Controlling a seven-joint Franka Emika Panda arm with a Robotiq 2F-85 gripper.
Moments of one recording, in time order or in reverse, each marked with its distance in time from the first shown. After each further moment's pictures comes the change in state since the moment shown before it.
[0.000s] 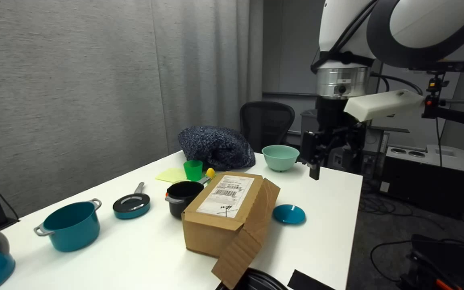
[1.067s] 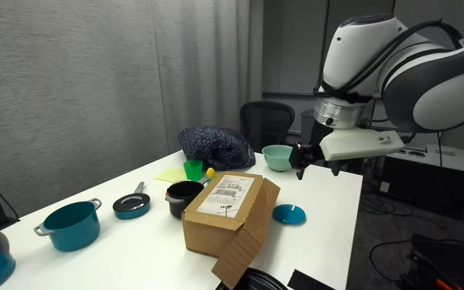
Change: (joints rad) arm -0.096 0.073 0.056 -0.118 -0.390 0.369 0.562
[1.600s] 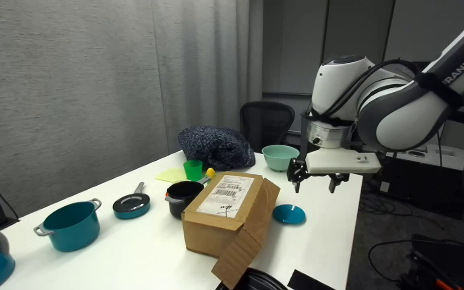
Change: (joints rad) arm 0.000 0.203 -0.100 0.048 -0.004 0.101 0.101
